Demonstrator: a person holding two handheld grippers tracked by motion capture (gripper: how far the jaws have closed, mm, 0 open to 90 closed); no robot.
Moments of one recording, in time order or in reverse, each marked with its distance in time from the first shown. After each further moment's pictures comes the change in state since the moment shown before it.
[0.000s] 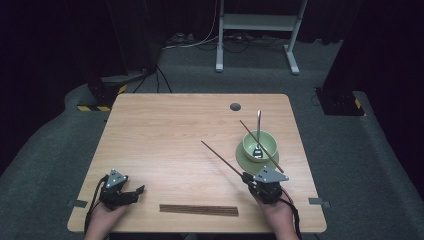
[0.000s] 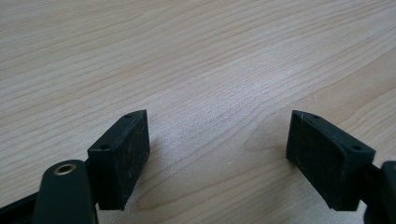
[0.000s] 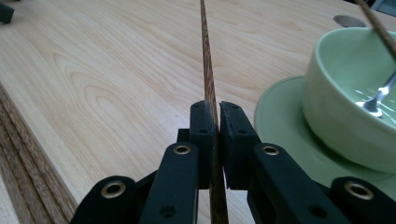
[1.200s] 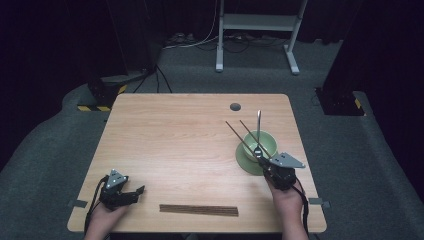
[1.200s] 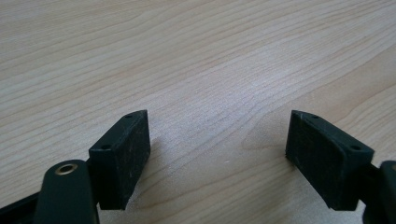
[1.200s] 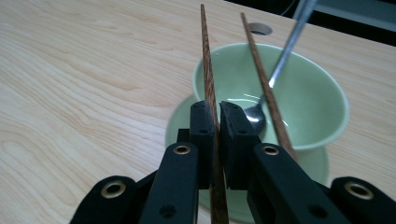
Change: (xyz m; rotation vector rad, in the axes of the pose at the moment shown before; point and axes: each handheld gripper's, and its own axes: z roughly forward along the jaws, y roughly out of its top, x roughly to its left) left arm -0.002 -0.001 -0.001 -0.002 0.001 0.008; right arm -0.045 0.013 -0.013 -0.025 -0.194 0.119
